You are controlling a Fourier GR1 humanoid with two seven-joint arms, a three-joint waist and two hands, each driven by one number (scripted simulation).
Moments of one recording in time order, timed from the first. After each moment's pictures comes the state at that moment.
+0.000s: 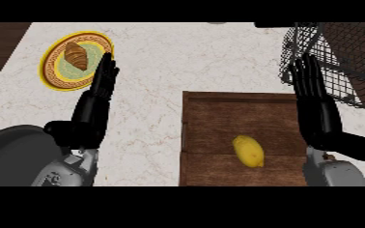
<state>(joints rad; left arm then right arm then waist) -0.22 0.26 -0.35 -1.68 0.13 0.46 0.09 -0.13 -0.22 0.07 -1.59 -0.25 -0.16 -0.24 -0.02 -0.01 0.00</state>
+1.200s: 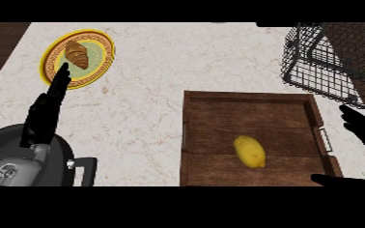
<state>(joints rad) -0.15 0.49 -0.18 -1.46 0.07 0.31 0.07 0.27 -0.66 0.03 -1.97 -0.08 -0.12 0.38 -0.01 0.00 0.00</state>
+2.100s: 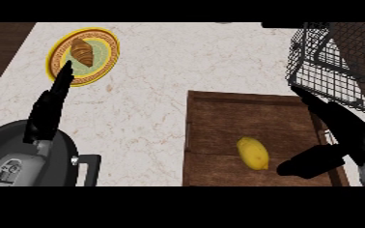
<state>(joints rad) -0.17 0.45 -0.15 -1.43 0.04 0.26 0.05 -0.20 -0.69 0.30 -1.97 -0.06 0.05 1.06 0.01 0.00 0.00</state>
